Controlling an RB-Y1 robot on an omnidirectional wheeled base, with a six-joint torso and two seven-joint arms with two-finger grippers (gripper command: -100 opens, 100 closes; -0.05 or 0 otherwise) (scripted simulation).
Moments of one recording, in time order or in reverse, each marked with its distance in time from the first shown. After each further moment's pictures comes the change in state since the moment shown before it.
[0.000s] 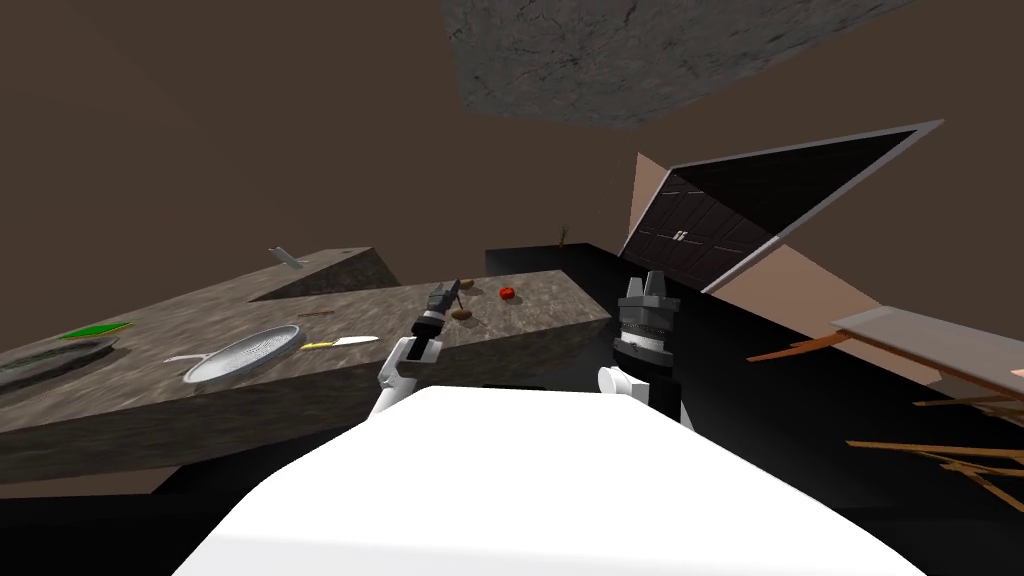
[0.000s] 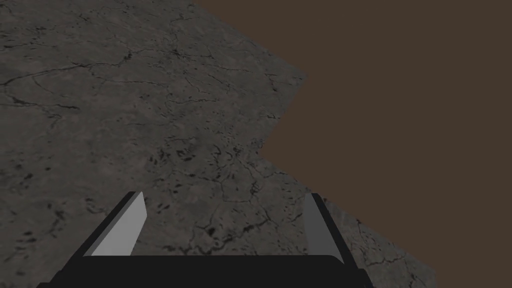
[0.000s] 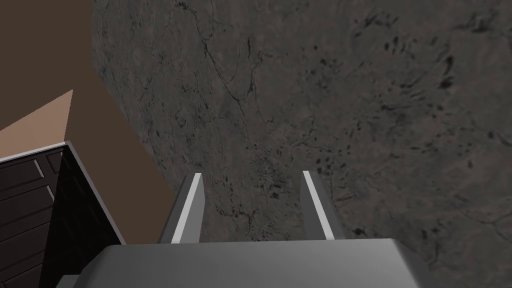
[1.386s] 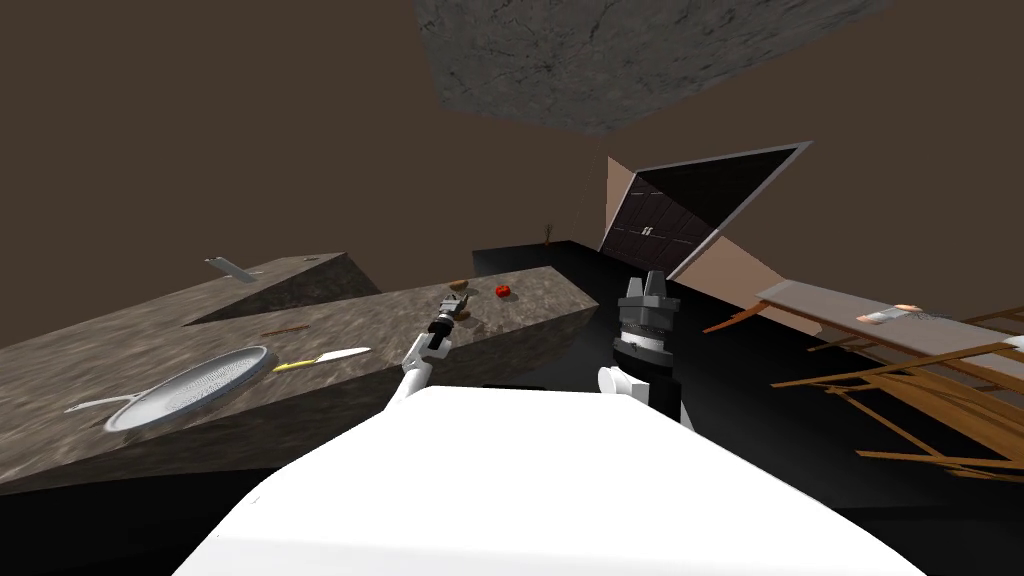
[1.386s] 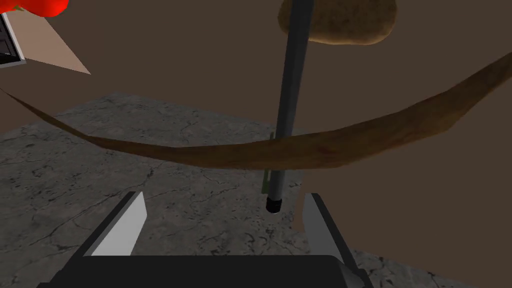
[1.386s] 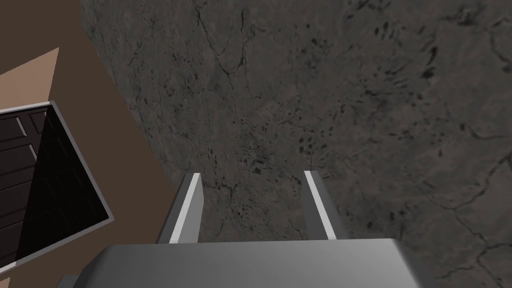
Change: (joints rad) left arm -0.192 -0.049 0.053 0.428 -0.205 0.048 -0.257; right arm 0.000 0.000 0.000 0.000 0.000 0.000 0.000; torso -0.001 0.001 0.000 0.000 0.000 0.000
